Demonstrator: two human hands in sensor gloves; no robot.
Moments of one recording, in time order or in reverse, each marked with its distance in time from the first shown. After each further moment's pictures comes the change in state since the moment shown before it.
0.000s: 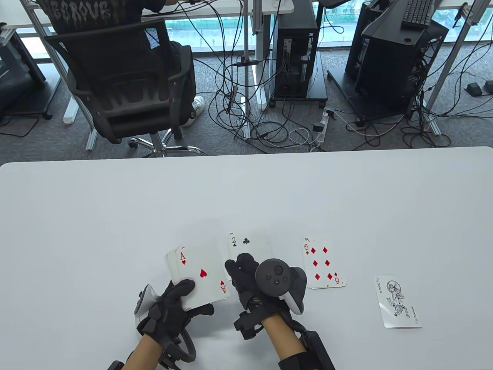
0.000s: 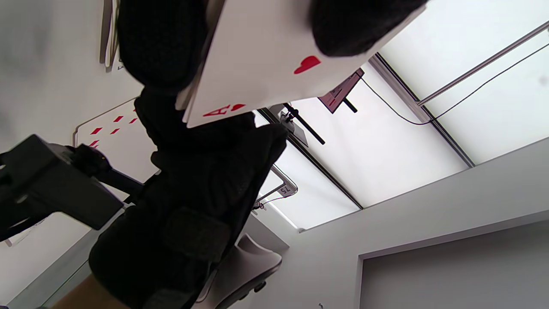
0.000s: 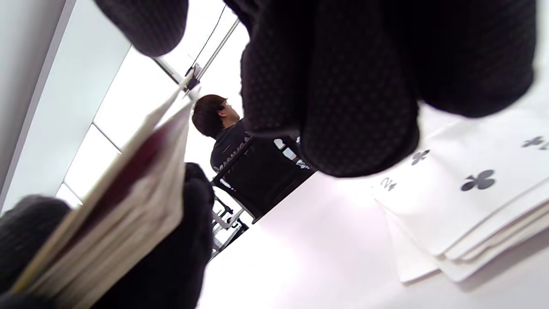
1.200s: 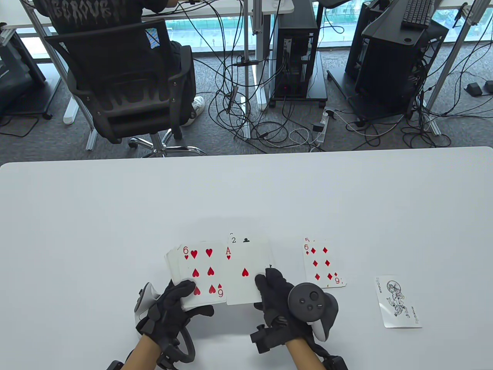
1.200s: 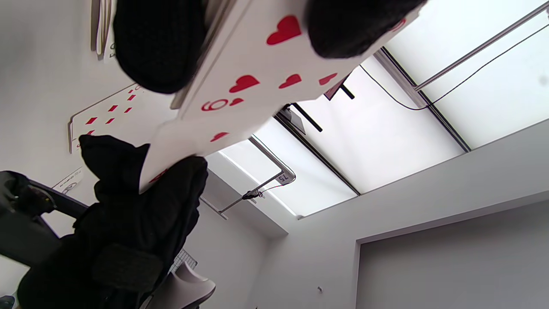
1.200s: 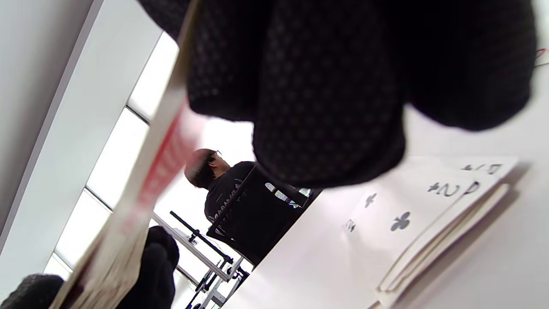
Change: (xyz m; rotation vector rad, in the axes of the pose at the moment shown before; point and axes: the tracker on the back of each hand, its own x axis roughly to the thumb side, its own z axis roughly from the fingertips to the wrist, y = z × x) left_hand 0.003 0.001 -0.002 -0.043 -0.021 -0.018; right_hand -0.039 -0.032 0.052 -0.184 0.072 -0.120
